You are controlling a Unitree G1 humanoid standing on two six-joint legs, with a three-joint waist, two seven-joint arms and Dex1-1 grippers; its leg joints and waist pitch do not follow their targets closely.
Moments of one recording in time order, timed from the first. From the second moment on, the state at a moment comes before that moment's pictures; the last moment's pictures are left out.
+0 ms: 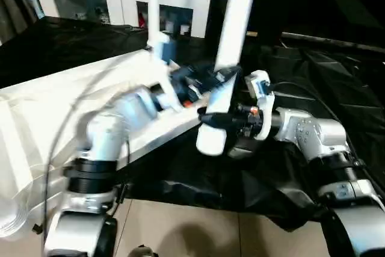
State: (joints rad) left arm -0.68 0.15 0.04 0.05 -0.77 0.80 -0.65; right arm -0.70 -0.30 0.06 0.45 0.55 0.76 1.36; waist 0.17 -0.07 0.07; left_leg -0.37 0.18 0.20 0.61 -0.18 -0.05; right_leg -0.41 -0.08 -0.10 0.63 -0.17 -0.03
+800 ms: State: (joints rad) left arm -0.71 0.16 0.07 0.09 -0.82 0.92 -0.66; right arm -0.67 -0.35 0.14 0.37 0.49 0.75 1.36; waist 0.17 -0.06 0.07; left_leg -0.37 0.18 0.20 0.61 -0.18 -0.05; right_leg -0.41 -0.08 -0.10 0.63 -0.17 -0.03
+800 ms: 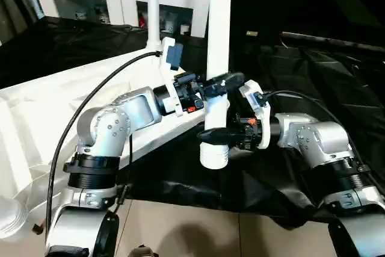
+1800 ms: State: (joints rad) left arm -0.68 0.24 0.11 0.04 -0.78 0.89 -0.63; right arm -0.64 -0.41 0.12 0.28 0.50 0.74 1.33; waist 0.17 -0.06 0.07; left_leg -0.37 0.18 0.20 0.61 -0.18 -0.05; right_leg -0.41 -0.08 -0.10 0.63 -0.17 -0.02
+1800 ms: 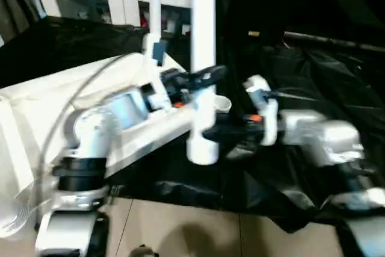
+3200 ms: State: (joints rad) left arm -0.56 0.27 0.06 -0.05 -0.47 0.57 -0.45; right arm -0.59 -0.21 -0.03 0.21 0.25 0.49 0.55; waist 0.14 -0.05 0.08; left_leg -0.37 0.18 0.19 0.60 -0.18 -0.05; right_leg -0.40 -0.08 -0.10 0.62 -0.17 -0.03
